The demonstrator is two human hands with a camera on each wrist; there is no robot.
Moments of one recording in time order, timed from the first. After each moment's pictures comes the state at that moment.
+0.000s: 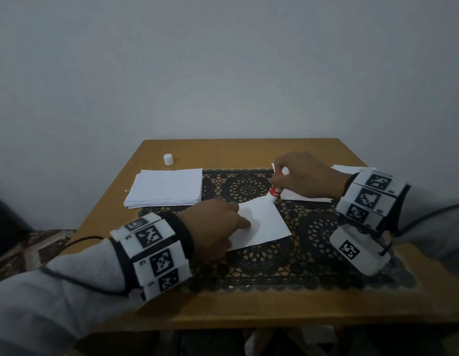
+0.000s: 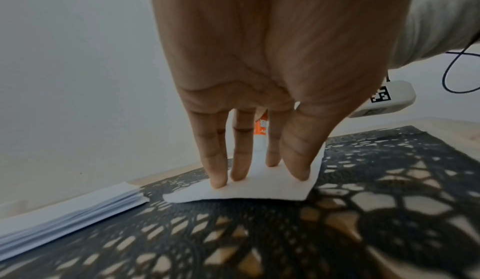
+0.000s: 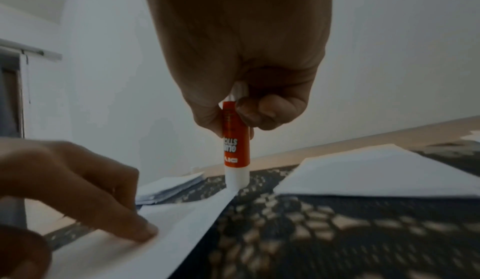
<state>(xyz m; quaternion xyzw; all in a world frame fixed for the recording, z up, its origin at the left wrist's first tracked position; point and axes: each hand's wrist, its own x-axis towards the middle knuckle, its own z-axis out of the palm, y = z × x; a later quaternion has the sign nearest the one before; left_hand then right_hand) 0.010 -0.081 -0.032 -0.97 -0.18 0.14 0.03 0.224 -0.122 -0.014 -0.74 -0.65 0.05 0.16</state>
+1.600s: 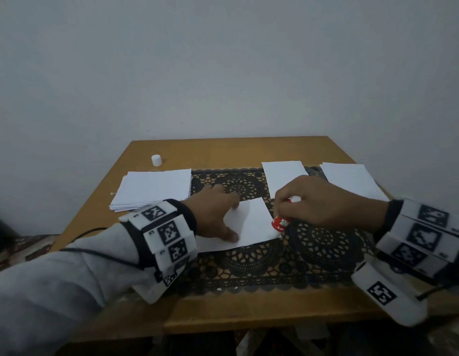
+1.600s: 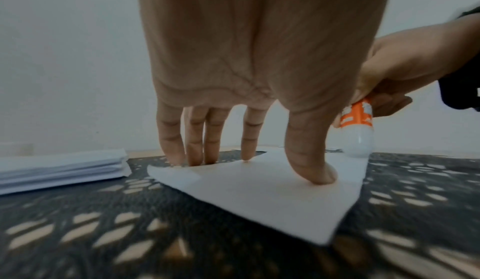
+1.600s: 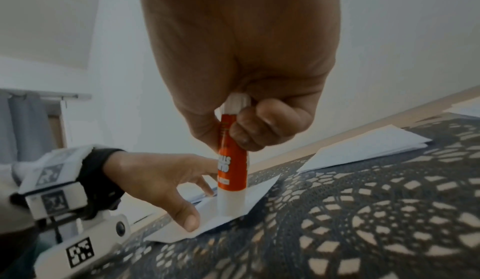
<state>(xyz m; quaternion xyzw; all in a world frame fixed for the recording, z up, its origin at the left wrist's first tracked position) 0.038 -0.056 -0.042 -0.95 -0.29 0.12 -0.08 0.216 -0.183 -0.017 -0.69 -0.69 0.16 0.16</state>
